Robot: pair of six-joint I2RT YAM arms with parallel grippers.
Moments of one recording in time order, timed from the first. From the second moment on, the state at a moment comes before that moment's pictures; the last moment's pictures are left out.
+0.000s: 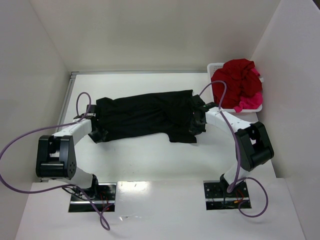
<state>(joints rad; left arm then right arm) 0.02 1.49 0.79 -0.57 -0.16 -0.76 0.42 1.61 1.05 -0.73 0.12 0.56</state>
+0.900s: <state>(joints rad) 0.04 1.58 1.14 -0.63 -0.11 -0.59 0.33 1.56 1.27 -0.68 -0.10 0.57</state>
